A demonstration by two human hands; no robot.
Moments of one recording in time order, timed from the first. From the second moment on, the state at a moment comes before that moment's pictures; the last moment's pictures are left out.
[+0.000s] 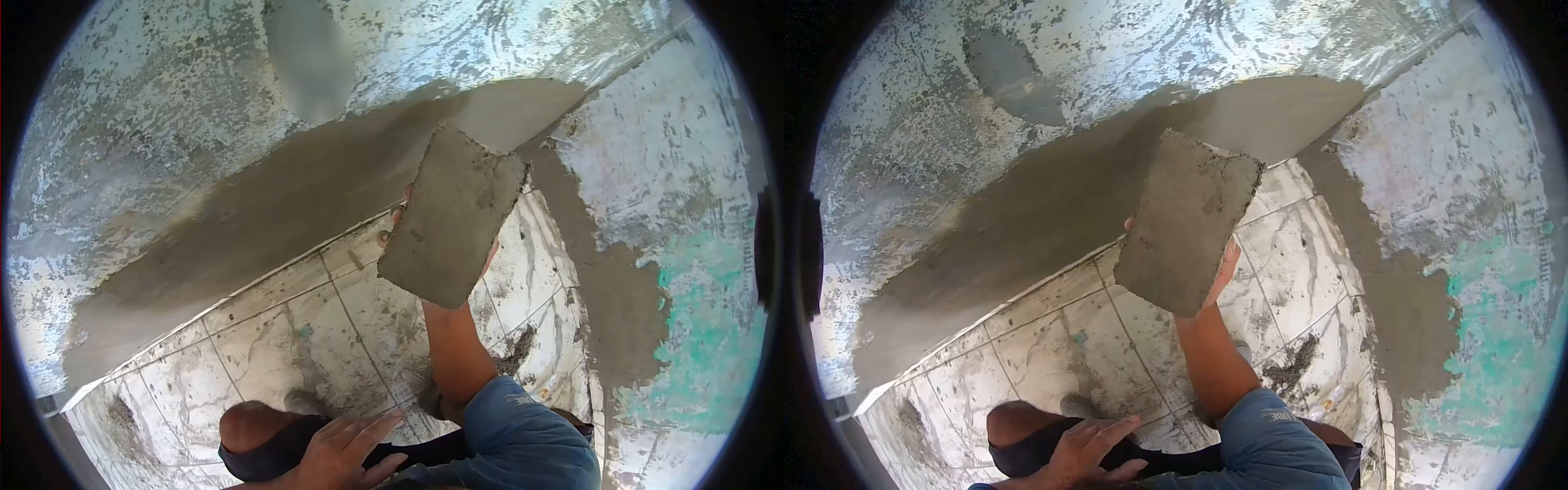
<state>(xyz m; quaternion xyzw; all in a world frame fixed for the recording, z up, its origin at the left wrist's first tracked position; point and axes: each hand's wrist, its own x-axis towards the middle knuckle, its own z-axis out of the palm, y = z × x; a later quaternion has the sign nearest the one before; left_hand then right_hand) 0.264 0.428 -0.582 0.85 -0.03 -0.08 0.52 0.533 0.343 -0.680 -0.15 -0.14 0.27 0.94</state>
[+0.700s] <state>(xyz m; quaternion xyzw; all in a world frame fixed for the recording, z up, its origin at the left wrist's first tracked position) 0.304 0.359 -0.551 0.70 -0.39 -0.28 0.53 0.525 0.065 -0.460 -0.92 -0.13 -0.04 0.38</state>
